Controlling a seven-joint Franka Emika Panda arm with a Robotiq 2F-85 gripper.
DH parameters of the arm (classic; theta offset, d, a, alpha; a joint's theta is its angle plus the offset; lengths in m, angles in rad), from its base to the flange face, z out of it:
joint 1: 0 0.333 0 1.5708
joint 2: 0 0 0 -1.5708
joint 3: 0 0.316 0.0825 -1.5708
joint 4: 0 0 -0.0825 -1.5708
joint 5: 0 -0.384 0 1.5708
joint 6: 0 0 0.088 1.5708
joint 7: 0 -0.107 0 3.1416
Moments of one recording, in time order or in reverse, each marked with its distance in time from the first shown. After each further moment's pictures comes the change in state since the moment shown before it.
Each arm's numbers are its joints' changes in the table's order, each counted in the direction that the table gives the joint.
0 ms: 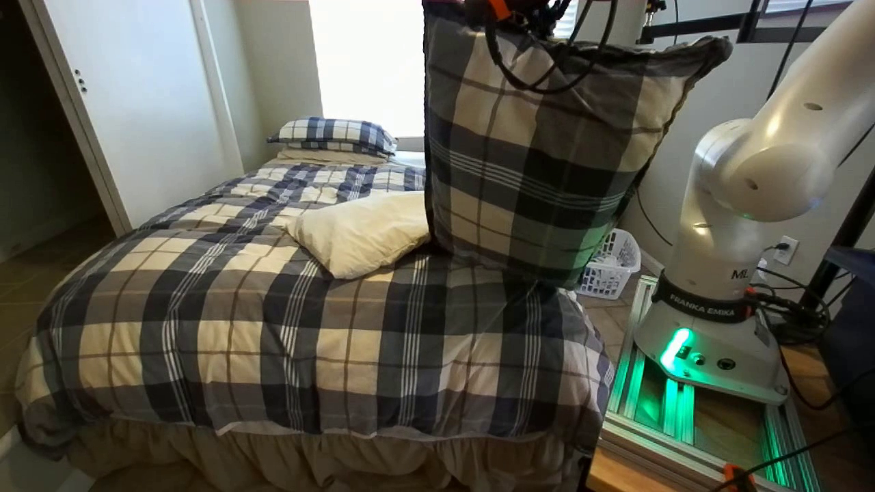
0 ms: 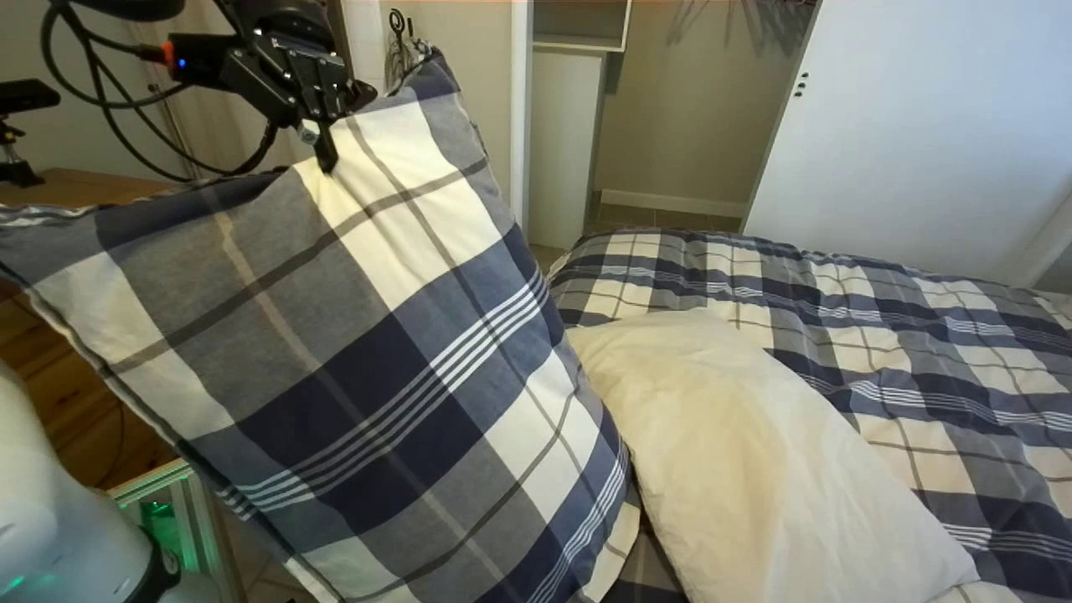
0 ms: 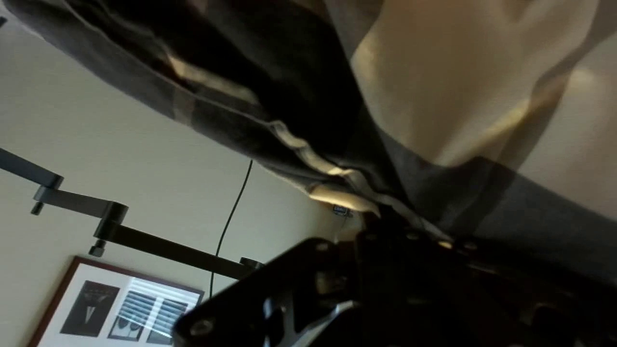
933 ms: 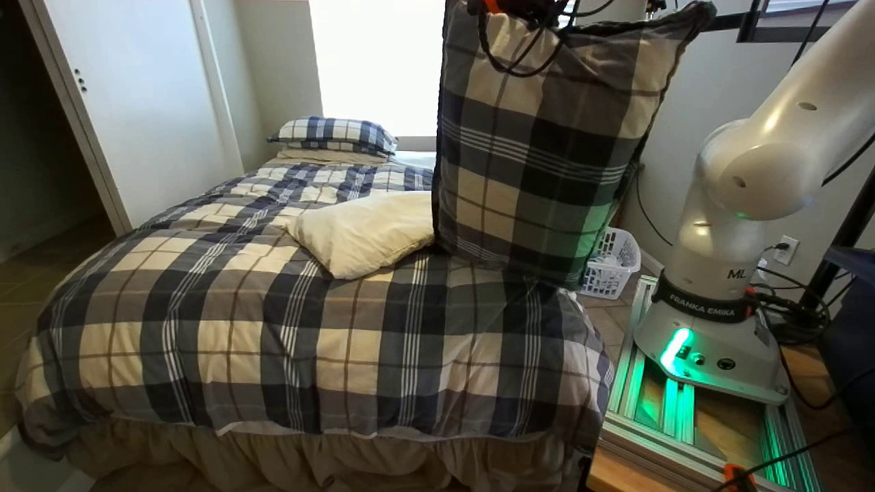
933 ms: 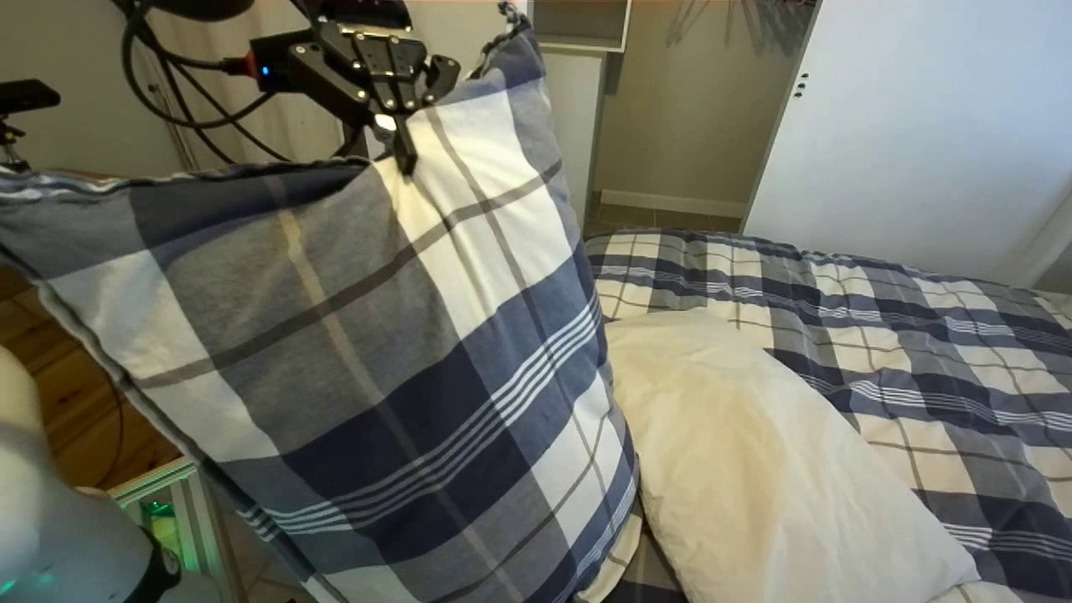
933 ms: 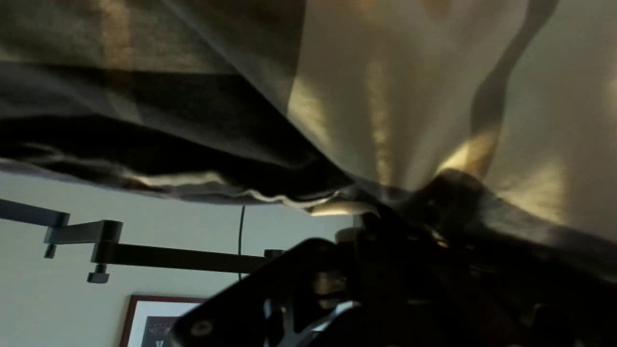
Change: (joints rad) arm -0.088 0.009 -0.146 0.001 0.142 -0.122 -0.125
